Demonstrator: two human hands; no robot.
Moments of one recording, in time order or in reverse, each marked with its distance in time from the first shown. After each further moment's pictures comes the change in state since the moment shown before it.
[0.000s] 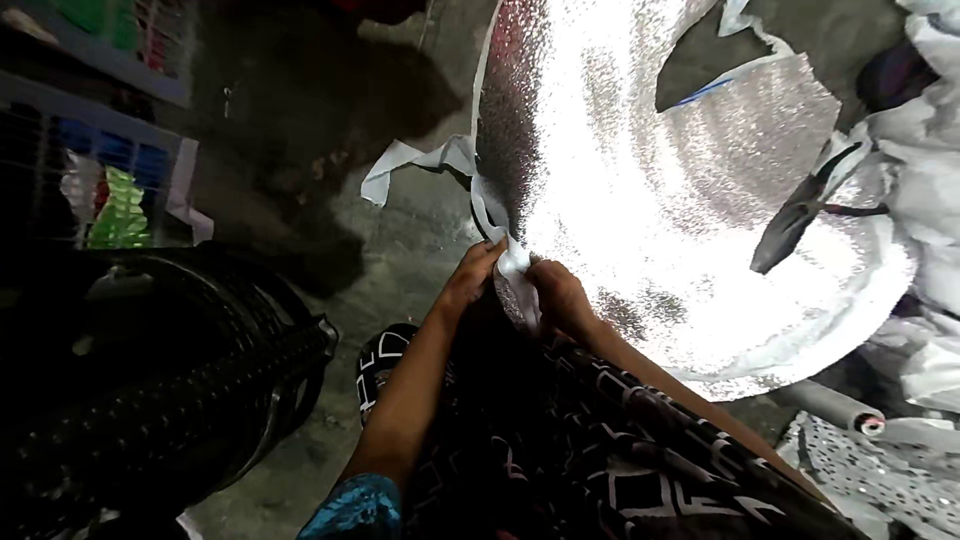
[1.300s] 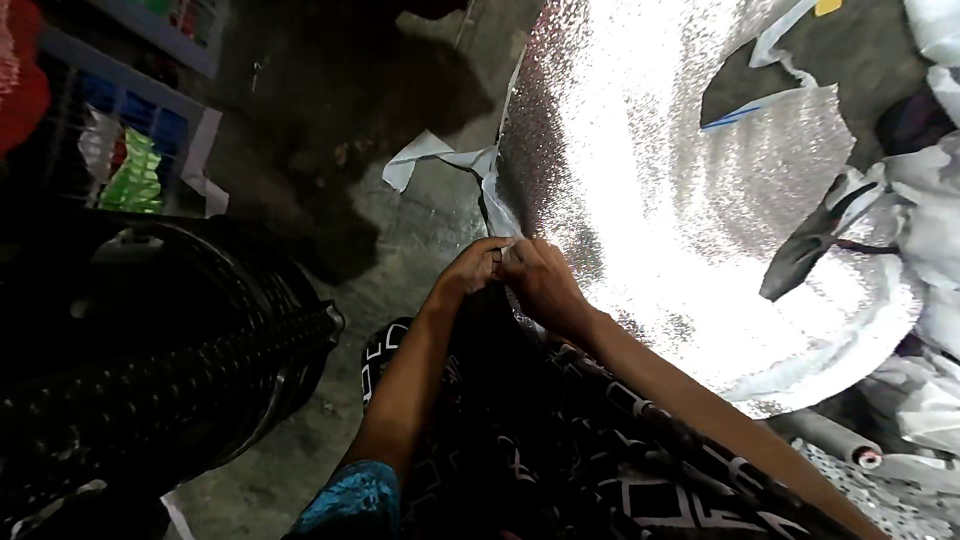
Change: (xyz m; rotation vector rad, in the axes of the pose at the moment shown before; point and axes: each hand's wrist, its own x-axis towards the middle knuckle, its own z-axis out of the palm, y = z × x) left_hand -0.011 0.040 -0.016 -0.078 -0.008 -0.323; right_hand 0.047 -0.071 -0.015 -0.316 -0.233 -0.278
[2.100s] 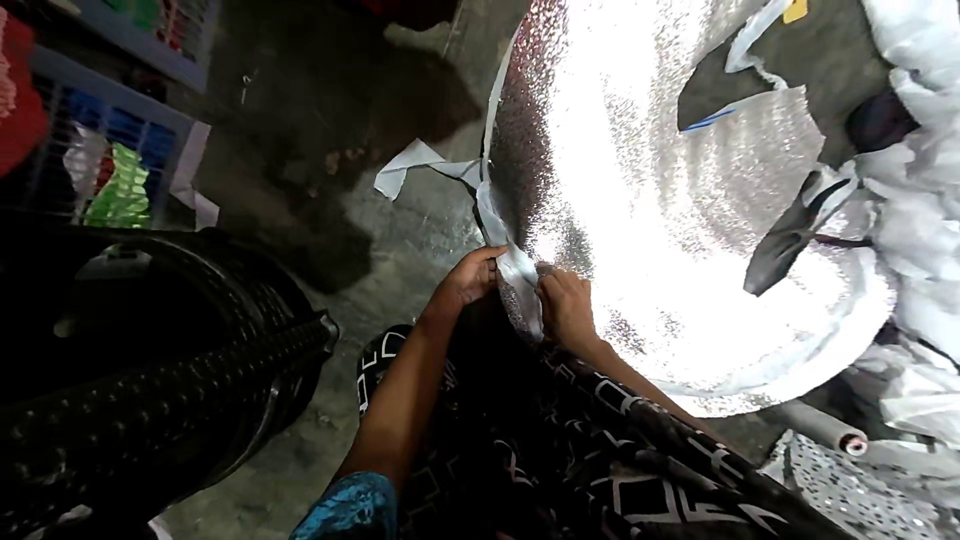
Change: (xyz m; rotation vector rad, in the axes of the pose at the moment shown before) left_hand 0.026 -0.030 -0.019 -0.159 -0.181 0.093; right_hand -0.059 0.041 0.056 0.064 0.256 0.293
